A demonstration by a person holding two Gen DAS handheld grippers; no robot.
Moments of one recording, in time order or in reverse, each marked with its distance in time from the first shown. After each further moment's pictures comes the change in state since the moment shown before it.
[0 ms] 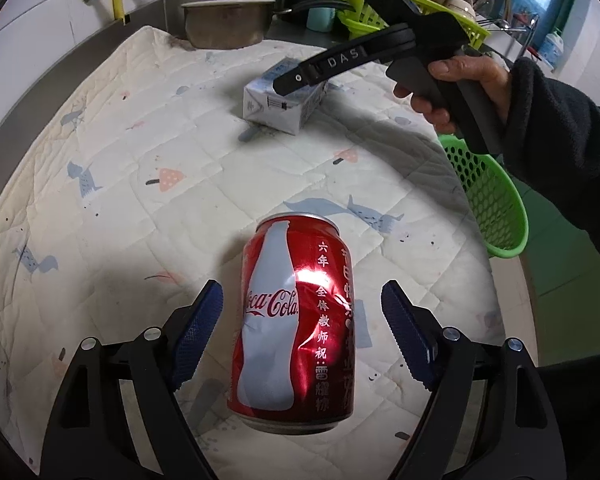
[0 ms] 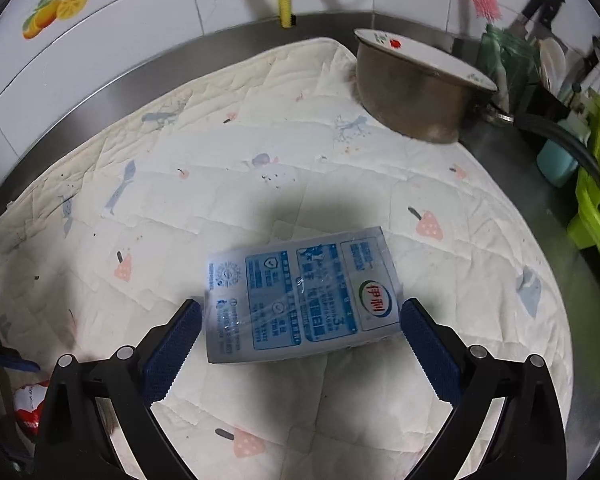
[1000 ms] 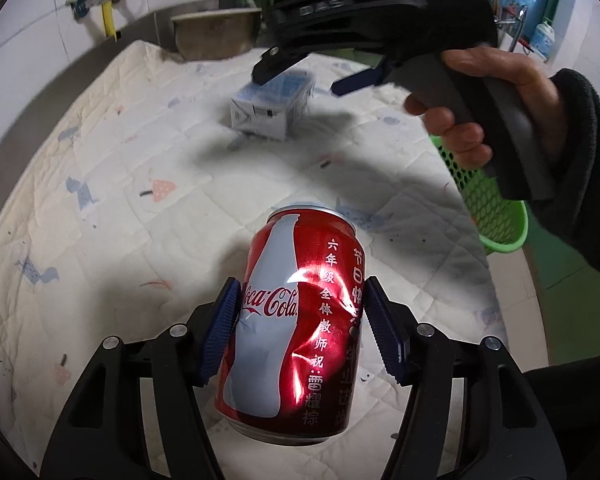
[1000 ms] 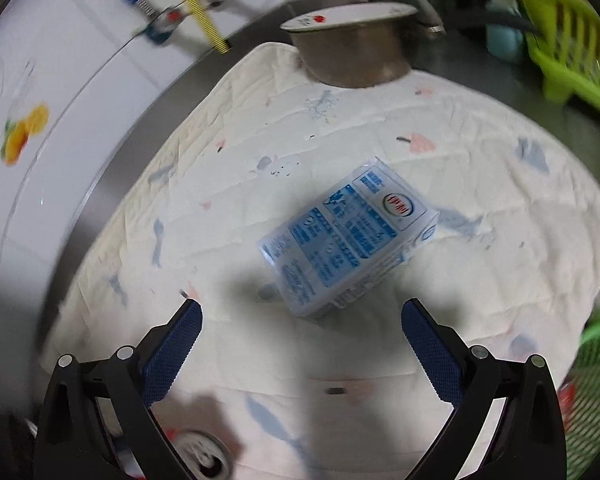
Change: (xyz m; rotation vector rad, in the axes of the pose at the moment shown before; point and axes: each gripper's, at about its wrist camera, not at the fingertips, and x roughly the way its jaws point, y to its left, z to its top) left arm -0.011 -0.010 -0.002 0.048 -0.044 0.014; right arm -0.031 0.009 -0.025 0.494 -0.012 0.125
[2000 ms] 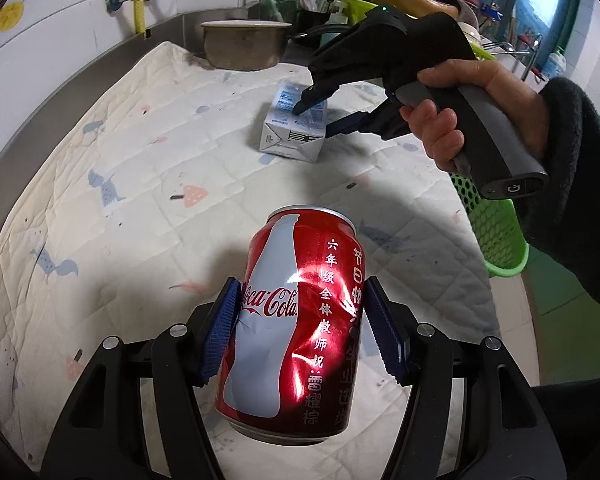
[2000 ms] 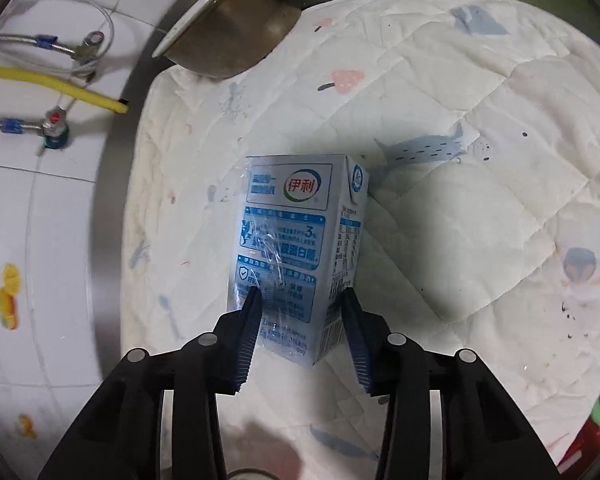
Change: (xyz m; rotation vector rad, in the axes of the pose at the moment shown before) left arm -0.010 0.017 0.004 -0.073 -0.045 0.003; right arm 0.030 -0.044 0.012 0.484 0.073 0.106
